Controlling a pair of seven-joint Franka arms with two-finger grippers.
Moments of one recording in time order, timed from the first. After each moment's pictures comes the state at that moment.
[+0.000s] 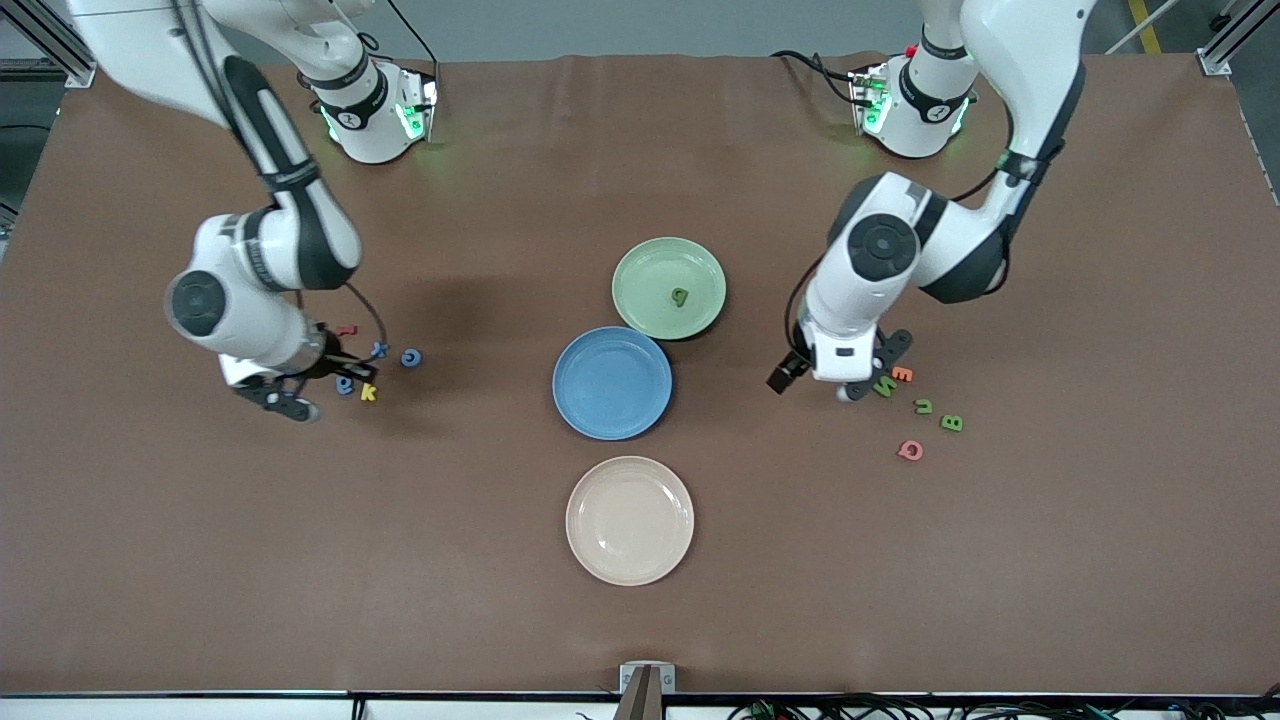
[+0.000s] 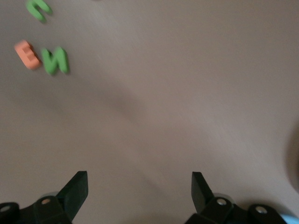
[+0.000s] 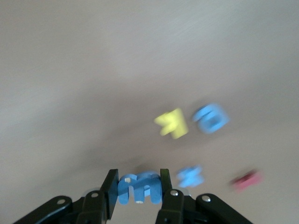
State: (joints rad) left arm -0.18 0.35 -0.29 -2.00 0.11 2.36 -1.33; right arm 0.23 0.29 -0.02 -2.17 0.10 2.38 0.58
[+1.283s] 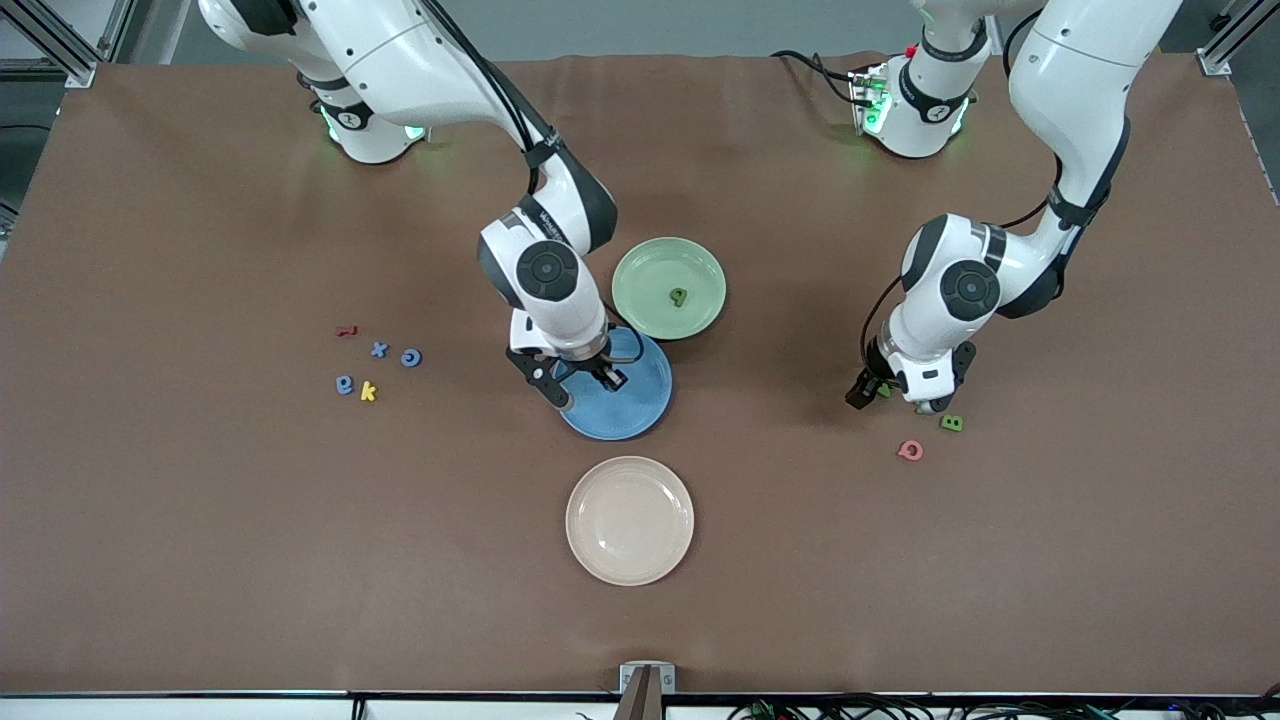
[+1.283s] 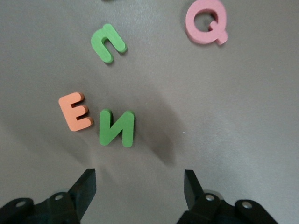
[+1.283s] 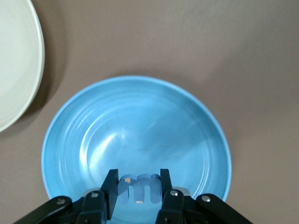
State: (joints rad) left arm 0.00 0.43 -0.29 -2.21 0.12 2.63 -1.33; right arm 0.72 0.66 -0.02 -1.65 0.10 2.37 1.46
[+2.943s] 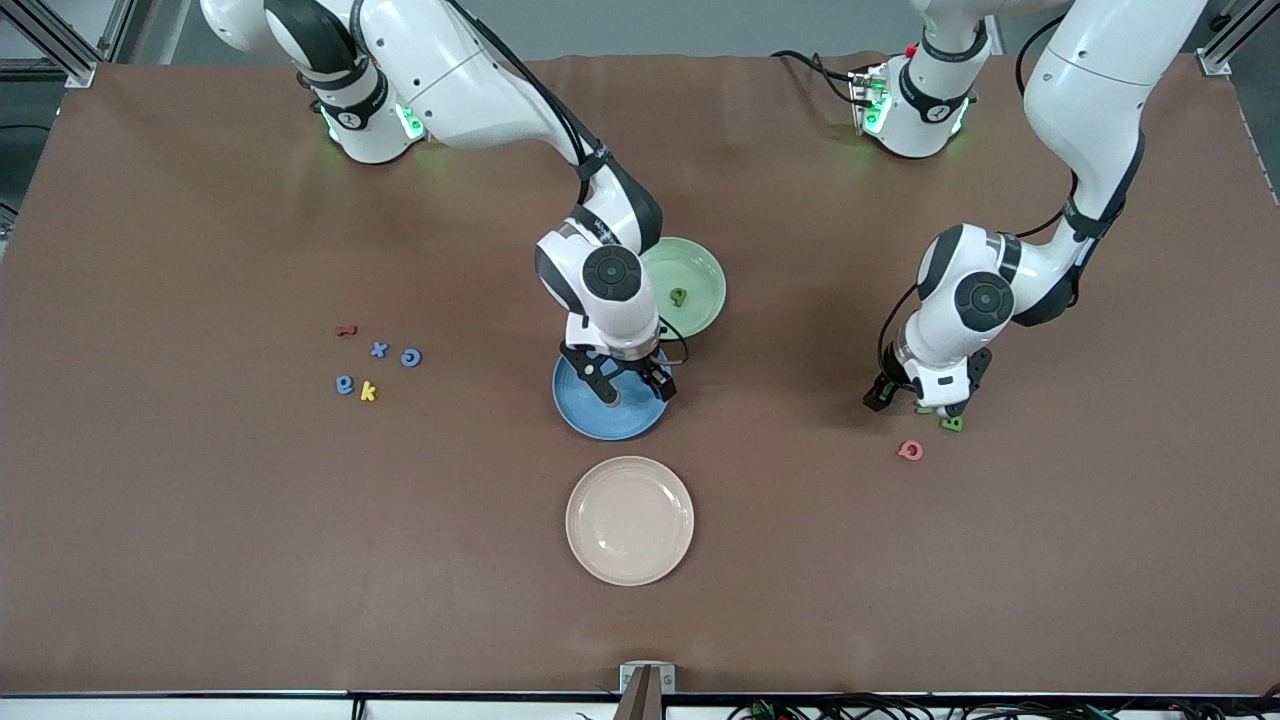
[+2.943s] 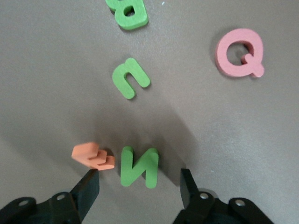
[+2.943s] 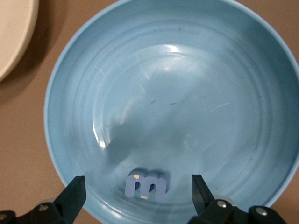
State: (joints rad) left arm 0.06 0.46 -0.29 -2.21 0.20 2.63 -1.33; right arm 0.81 0.82 -0.04 -1.47 0.09 2.37 1.59
